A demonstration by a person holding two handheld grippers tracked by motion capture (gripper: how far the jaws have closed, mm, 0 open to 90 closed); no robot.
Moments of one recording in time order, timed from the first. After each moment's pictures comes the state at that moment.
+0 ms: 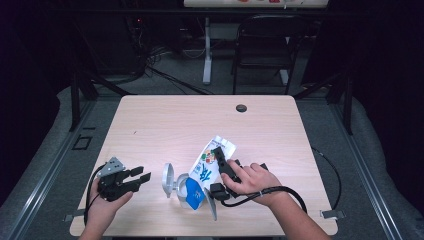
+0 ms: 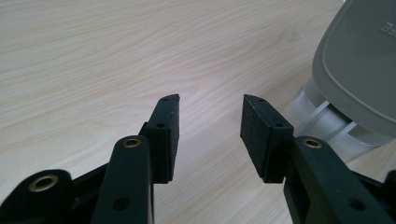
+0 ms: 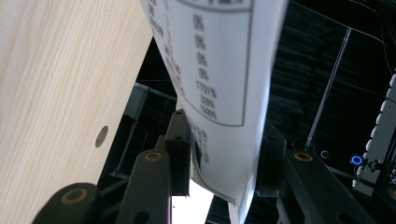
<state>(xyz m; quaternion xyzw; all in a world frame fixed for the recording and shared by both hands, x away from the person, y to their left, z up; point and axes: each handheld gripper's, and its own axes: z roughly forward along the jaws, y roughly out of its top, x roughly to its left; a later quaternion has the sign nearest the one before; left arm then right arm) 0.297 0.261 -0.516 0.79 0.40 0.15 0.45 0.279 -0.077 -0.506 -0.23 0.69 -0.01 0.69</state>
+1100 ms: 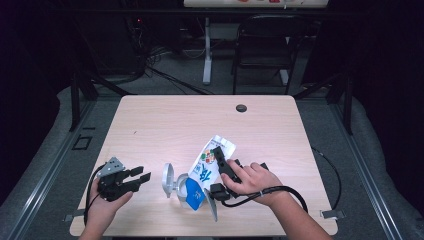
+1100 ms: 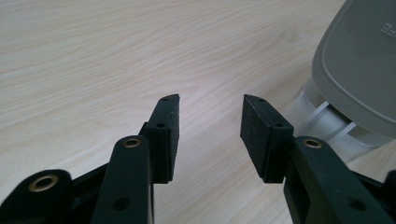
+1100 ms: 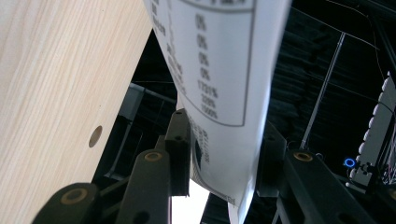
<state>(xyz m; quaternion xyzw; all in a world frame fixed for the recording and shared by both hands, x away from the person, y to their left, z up) 0.297 0.261 -0.516 0.79 0.40 0.15 0.45 0.278 -0.078 -0.503 -0.24 0.68 0.00 0.69</state>
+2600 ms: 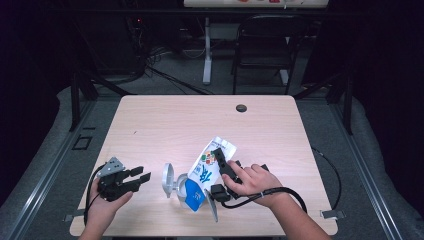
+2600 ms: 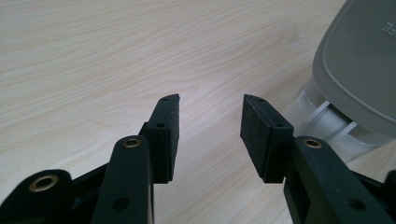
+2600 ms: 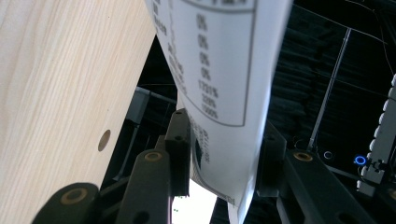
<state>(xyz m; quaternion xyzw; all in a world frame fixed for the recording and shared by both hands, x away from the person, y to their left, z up) 0.297 0.261 -0.516 0.79 0.40 0.15 0.45 0.275 -0.079 -0.505 -0.23 0.70 0.01 0.68</state>
